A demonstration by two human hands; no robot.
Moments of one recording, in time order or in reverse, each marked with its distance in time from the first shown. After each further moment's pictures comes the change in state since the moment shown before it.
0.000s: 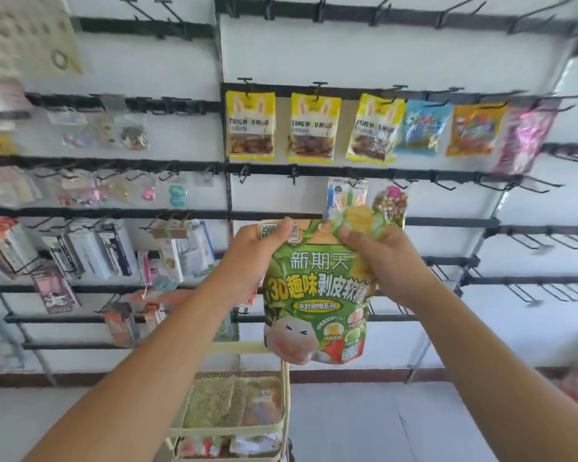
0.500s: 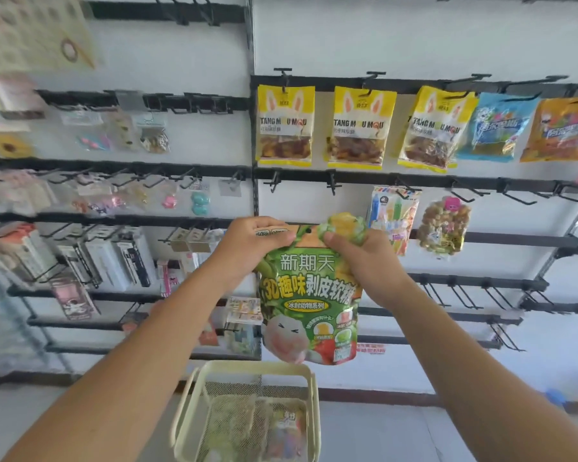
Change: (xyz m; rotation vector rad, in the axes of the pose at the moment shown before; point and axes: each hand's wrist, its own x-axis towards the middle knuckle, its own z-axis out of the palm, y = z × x) left_hand 0.119 -0.019 -0.093 0.271 0.072 0.039; right_hand 0.134 0.048 0.070 -0.142 0.038 -0.022
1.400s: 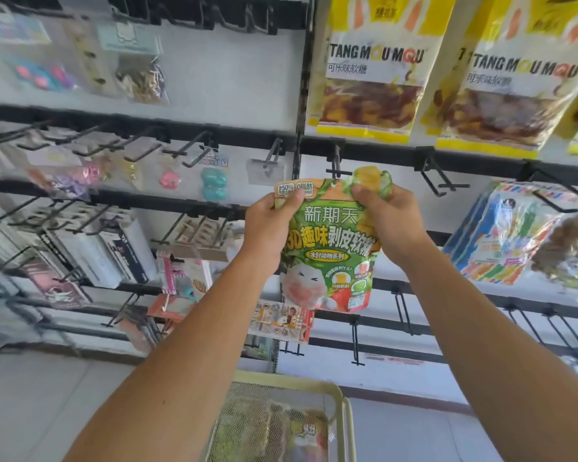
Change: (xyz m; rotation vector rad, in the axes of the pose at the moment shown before) left_hand 0.218 -0.139 -0.046 -0.360 0.303 -0.168; right_hand 0.247 0.084 0.093 0.123 0.077 0.131
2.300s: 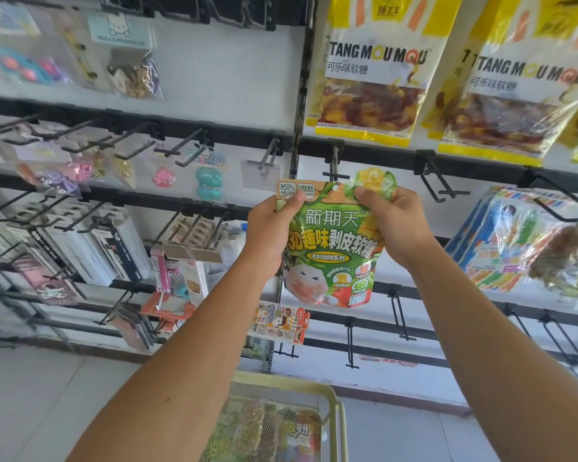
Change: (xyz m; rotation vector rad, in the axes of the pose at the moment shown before) left_hand 0.010 -0.011 0.008 -0.088 -0.061 -0.024; right_hand 0.012 0.001 -0.012 0.026 -0.050 0.014
